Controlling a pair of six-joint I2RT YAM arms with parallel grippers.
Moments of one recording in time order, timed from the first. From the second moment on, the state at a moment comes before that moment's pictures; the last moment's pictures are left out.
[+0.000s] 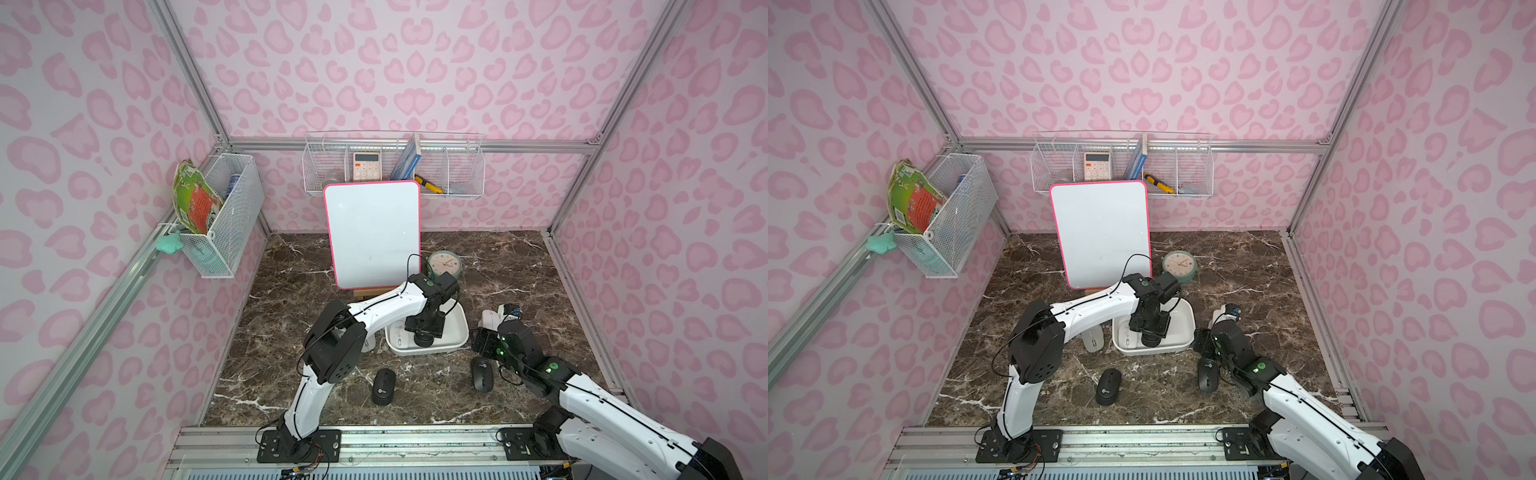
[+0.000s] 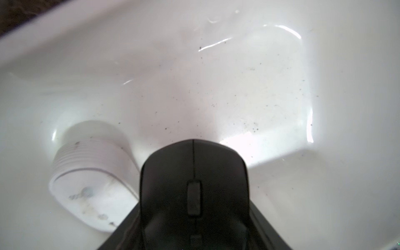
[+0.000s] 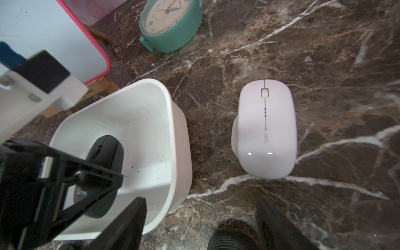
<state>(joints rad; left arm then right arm) -0.85 2.07 1.71 -1.03 -0.01 -0.58 0.63 0.86 0.40 -0.25 0.20 0.72</state>
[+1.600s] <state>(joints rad) -1.15 1.79 1.18 -0.79 0.04 -0.58 0.62 0.91 0.40 -0.22 0.18 0.69</state>
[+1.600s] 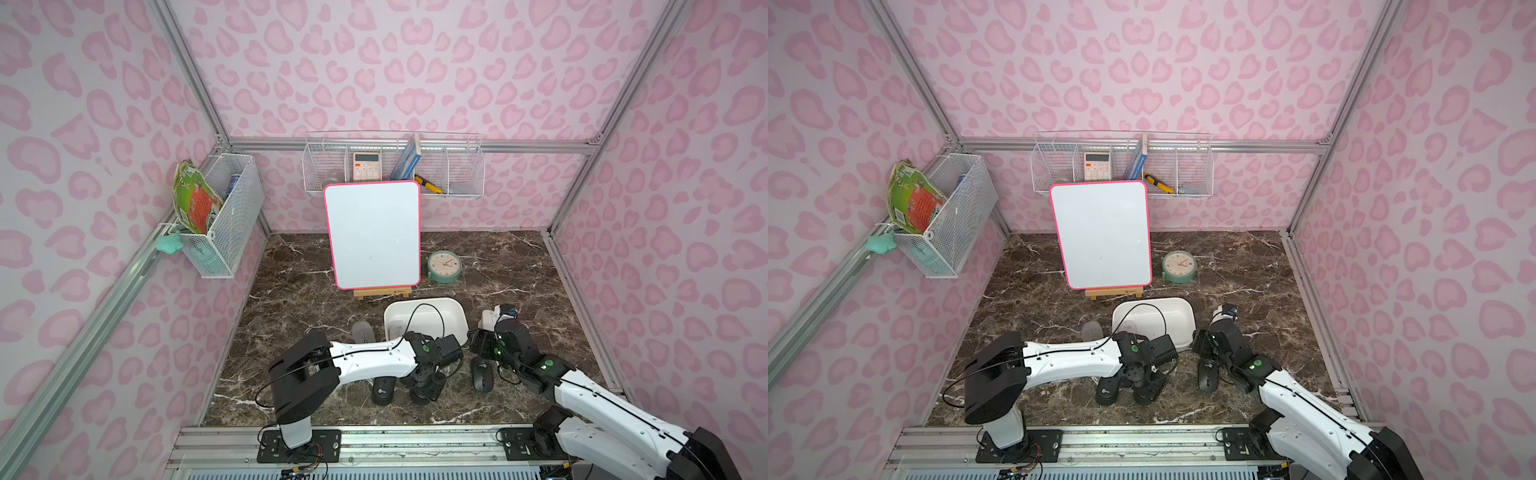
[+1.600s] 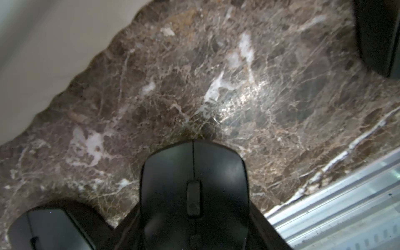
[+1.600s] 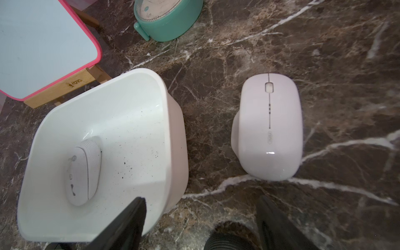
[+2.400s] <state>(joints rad) -0.95 1.31 0.93 -0.68 -0.26 -0.61 0.64 1.01 0.53 -0.23 0.17 0.65</state>
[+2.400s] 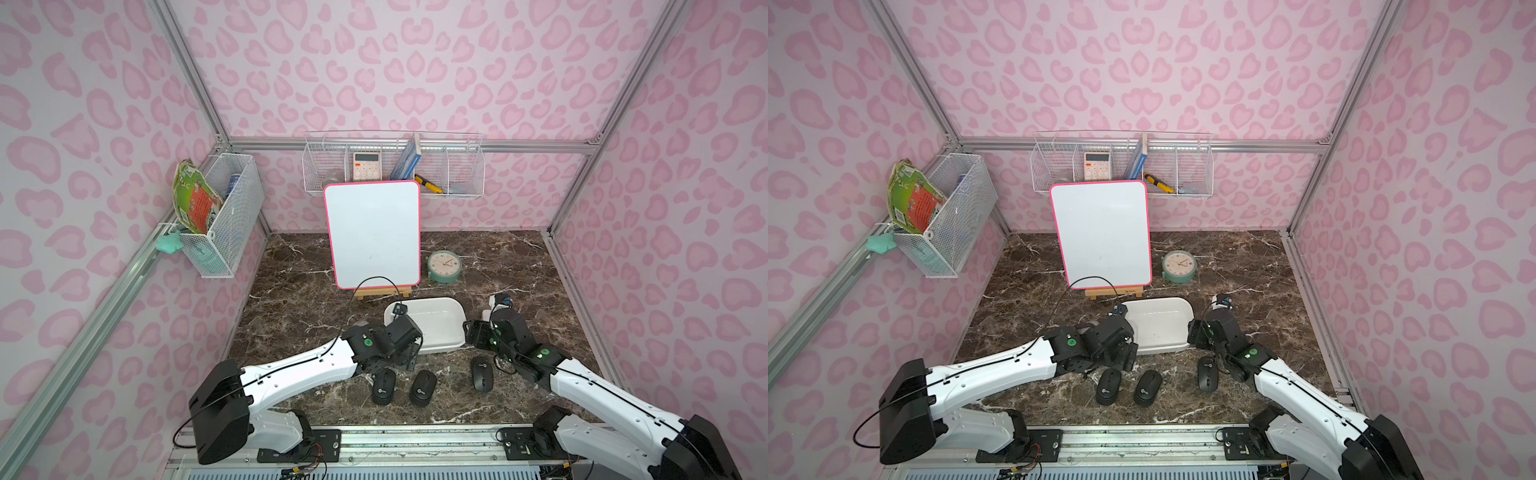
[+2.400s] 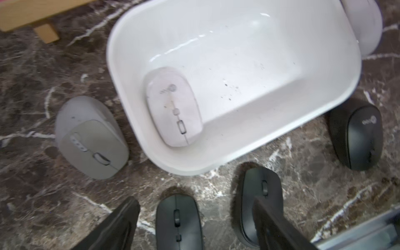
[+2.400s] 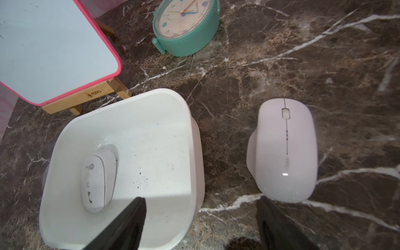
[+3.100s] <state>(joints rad) -0.57 0.93 0.65 -0.59 -0.29 -0.70 0.85 1.45 0.84 -0.22 0.11 0.52</state>
